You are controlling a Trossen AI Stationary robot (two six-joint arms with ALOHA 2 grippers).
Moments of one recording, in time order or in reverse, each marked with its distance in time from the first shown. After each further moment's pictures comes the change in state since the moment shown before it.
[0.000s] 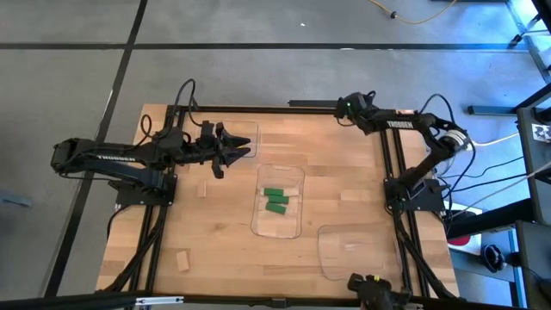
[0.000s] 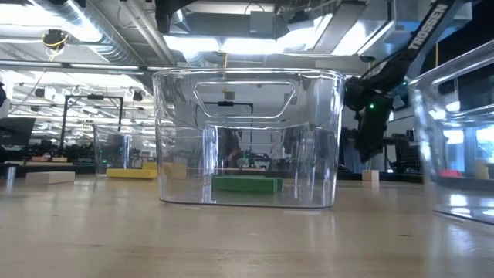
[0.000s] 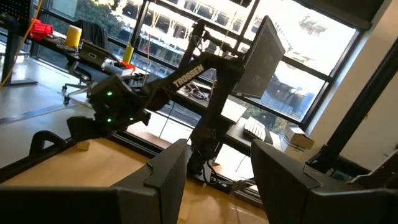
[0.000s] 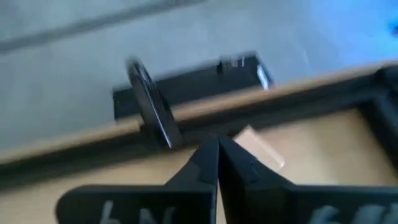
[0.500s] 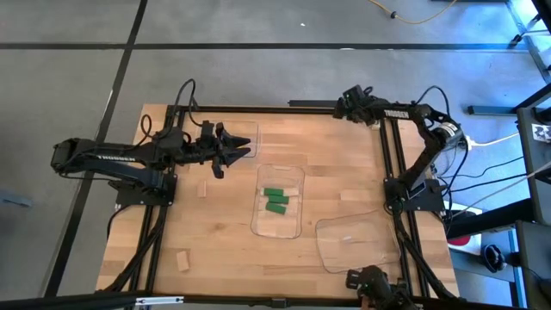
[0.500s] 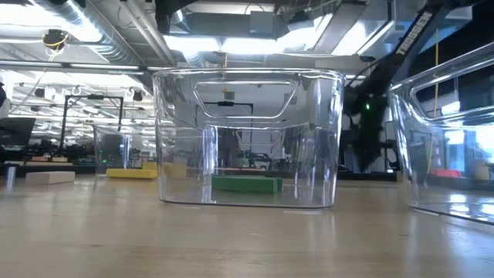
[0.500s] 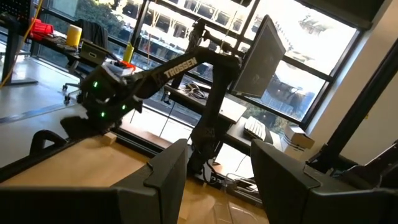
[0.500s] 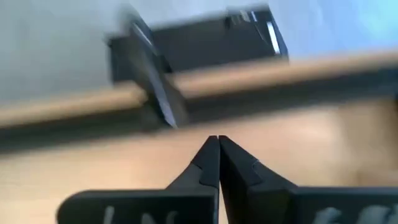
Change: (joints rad) left arm 0.000 0.000 0.001 -0.003 0.000 0.000; right arm -0.076 0.072 0.157 -0.221 -0.200 -0.098
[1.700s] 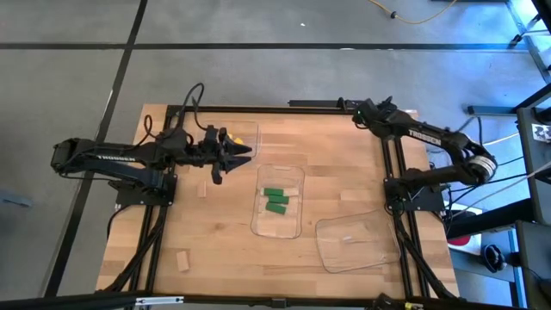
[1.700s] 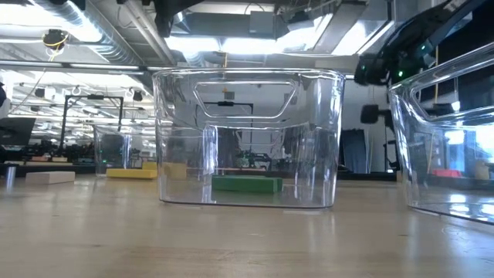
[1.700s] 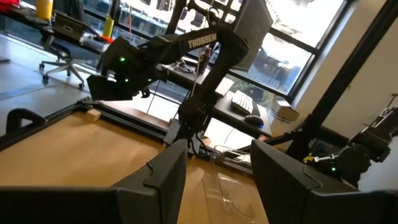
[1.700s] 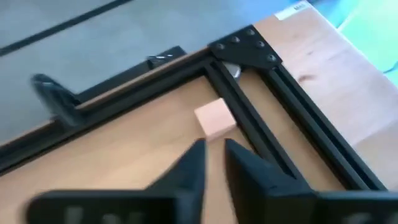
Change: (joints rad) left arm 0.000 0.000 0.000 -0.079 0.106 0.001; right arm 0.156 -0.410 -0.149 -0.425 0.358 0.494
